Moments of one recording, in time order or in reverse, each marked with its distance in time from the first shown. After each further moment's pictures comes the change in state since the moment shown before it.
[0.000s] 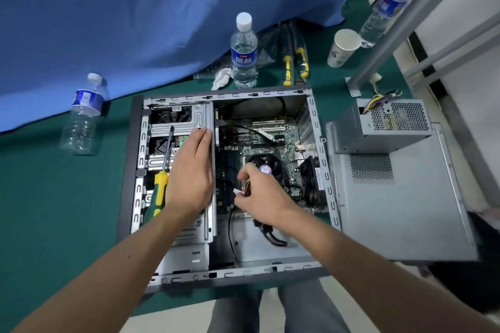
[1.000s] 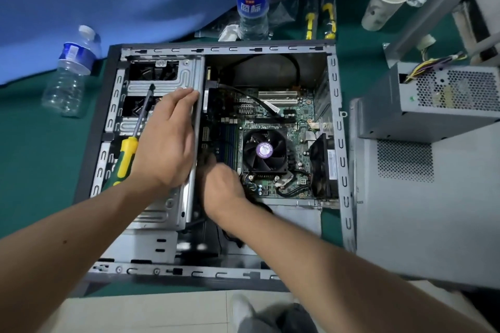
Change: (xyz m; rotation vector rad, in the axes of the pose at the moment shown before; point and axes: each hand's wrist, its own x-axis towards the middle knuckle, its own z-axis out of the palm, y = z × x) left_hand 0.004 -0.011 0.012 0.073 0.099 0.040; right_hand 0.052 0.007 0.079 -0.366 -0.007 -0.193
